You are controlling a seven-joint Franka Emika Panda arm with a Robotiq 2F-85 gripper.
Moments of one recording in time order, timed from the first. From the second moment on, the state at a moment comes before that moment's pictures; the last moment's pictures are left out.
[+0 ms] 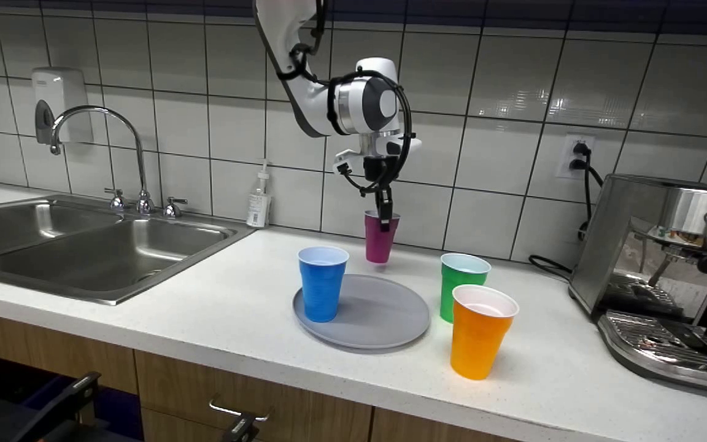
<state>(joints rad) -0.01 0.65 -0.27 -1.66 0.04 2.46 1.03</state>
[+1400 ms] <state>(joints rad) -0.01 0.38 -0.30 -2.05 -0.09 2.52 1.02</state>
